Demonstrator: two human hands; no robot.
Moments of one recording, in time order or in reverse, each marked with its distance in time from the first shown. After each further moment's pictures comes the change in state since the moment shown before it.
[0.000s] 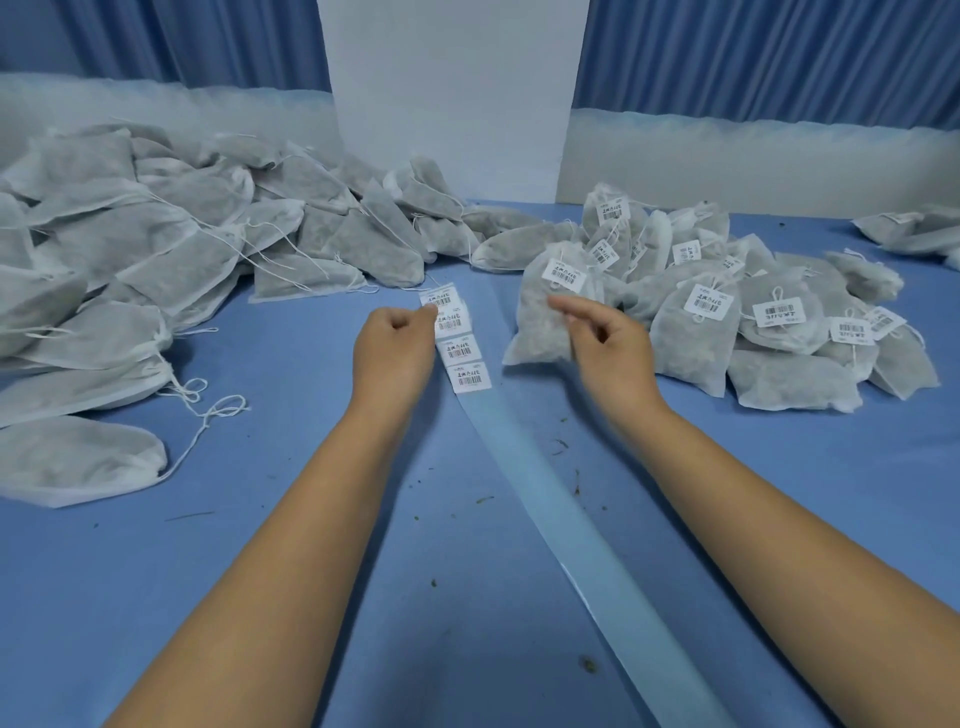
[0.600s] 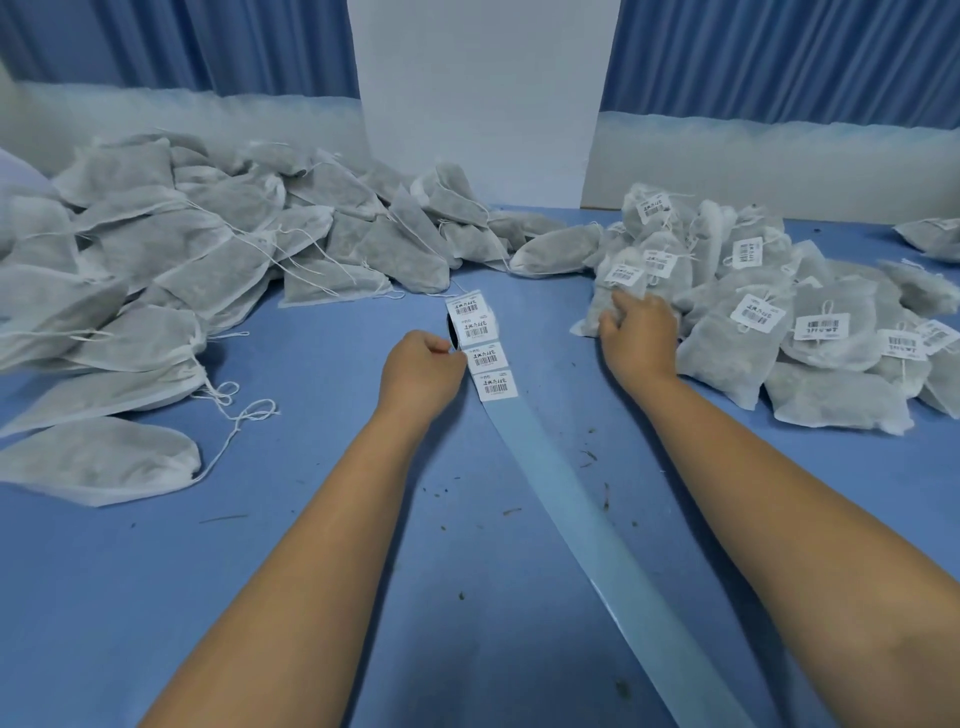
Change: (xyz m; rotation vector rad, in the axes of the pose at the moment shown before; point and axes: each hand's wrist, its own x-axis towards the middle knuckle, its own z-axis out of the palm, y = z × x) left_hand 0.022 -0.022 -0.005 0.319 -0.051 -0.034; right_hand 0.066 0.042 0.006 -0.780 0.066 0.003
